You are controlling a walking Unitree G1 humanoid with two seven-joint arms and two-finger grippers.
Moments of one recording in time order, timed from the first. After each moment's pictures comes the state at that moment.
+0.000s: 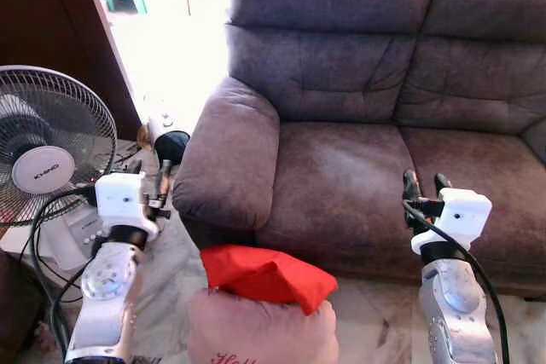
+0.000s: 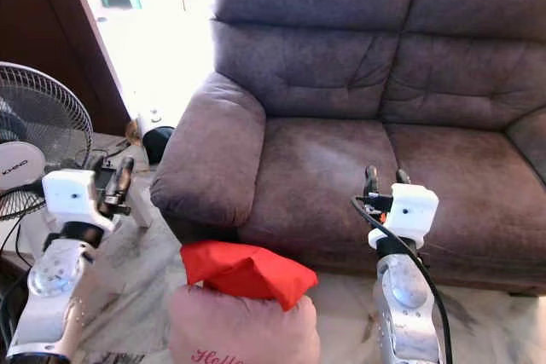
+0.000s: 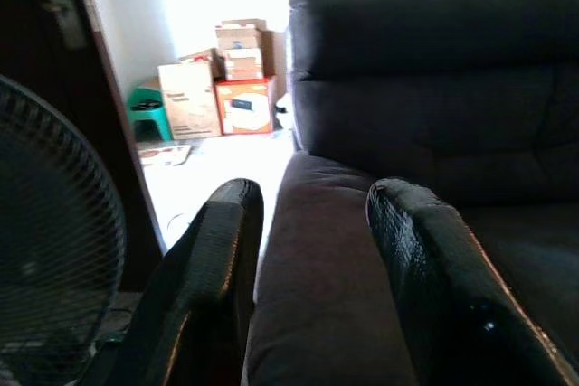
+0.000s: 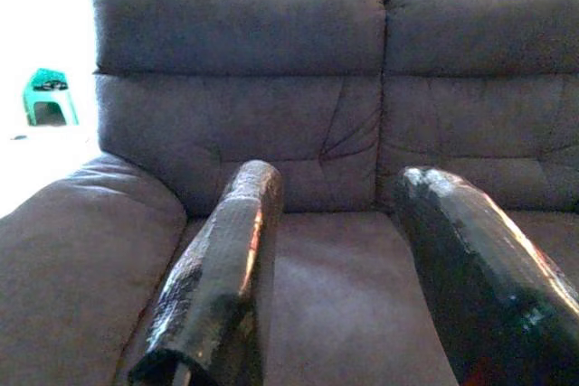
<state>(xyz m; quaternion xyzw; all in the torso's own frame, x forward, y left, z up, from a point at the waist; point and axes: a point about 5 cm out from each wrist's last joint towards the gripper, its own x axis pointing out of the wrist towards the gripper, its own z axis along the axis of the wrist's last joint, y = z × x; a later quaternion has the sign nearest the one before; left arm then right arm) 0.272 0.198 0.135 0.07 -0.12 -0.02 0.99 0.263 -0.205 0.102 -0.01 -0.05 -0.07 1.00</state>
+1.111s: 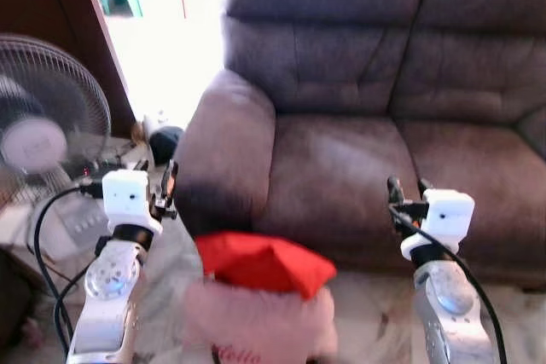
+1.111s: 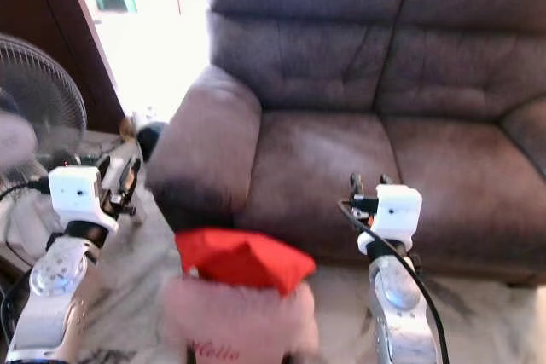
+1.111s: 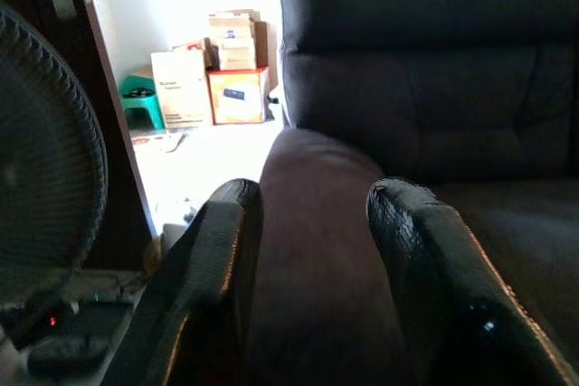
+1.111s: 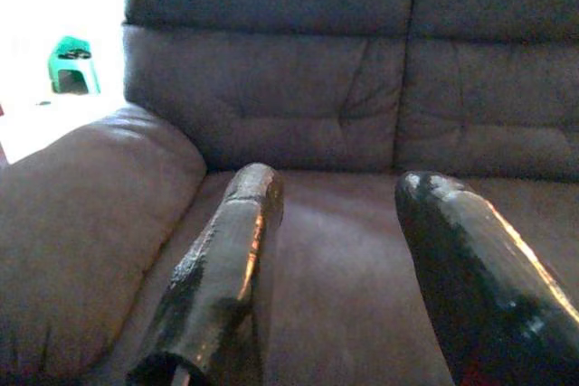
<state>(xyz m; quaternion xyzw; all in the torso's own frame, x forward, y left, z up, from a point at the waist) 0.268 0.195 0.140 0.06 -0.10 -0.02 0.99 0.259 -0.192 0.100 -0.02 -0.01 -0.04 1.00</state>
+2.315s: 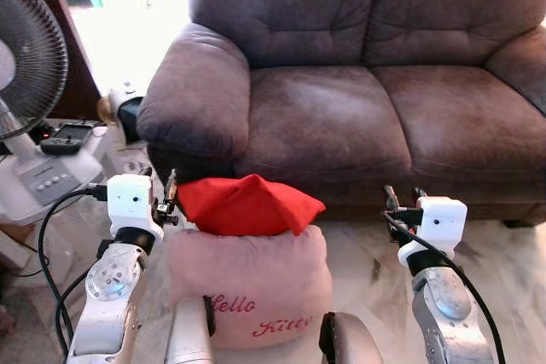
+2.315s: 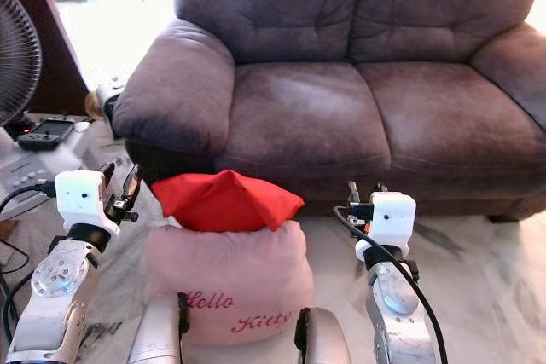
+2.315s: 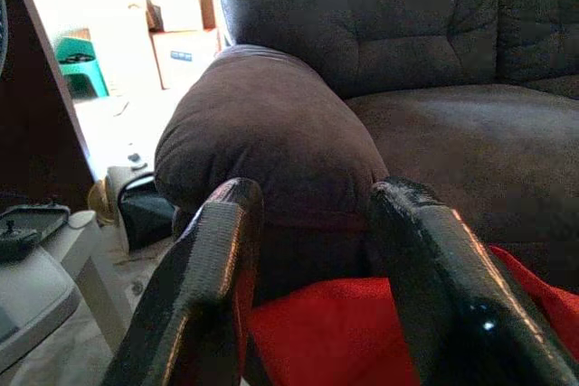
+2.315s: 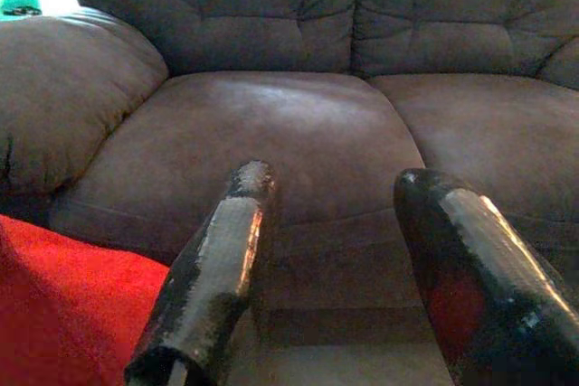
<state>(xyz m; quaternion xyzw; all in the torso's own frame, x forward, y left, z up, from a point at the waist) 0.268 0.195 0.134 0.05 -0.07 -0.02 1.00 0.255 -0.190 0.091 -0.02 0.01 -0.03 1.00</state>
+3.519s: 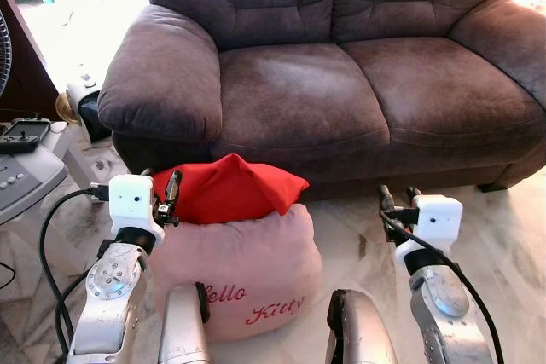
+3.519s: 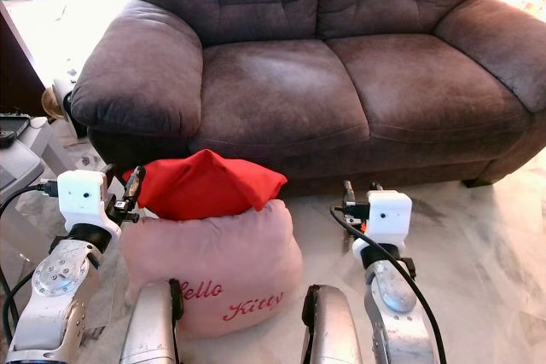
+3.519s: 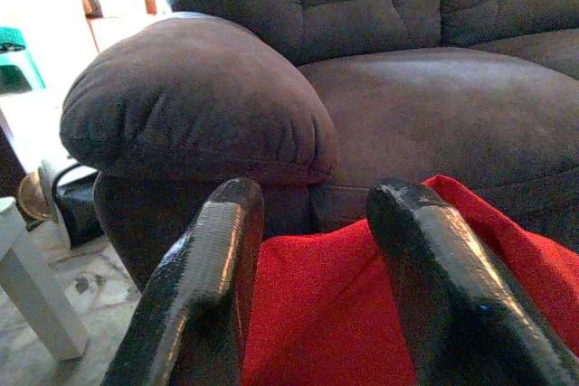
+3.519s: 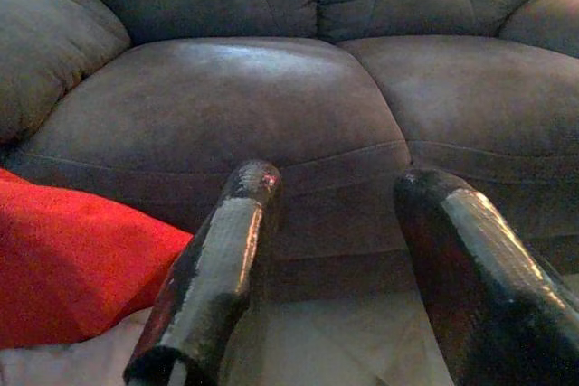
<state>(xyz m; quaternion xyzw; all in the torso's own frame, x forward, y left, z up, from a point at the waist) 0.269 0.194 0.132 0.05 -0.06 -0.03 1.00 0.257 -0.186 0.092 -0.02 0.01 -0.01 1.00</state>
